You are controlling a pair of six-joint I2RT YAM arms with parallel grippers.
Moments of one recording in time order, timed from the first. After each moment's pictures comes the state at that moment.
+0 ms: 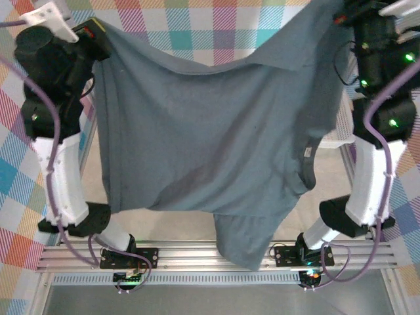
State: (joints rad) left arm -0.12 1.62 2.54 -0.81 -0.06 -0.41; right arm 0.25 1.64 2.67 -0.39 0.05 0.30
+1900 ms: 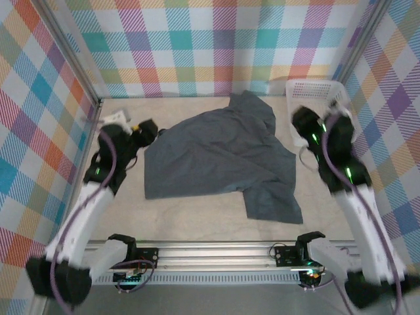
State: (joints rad) left arm -0.21 1.12 1.02 -0.24 -0.02 -0.55; right arm 0.26 1.09 1.30 -0.53 0.14 0.69
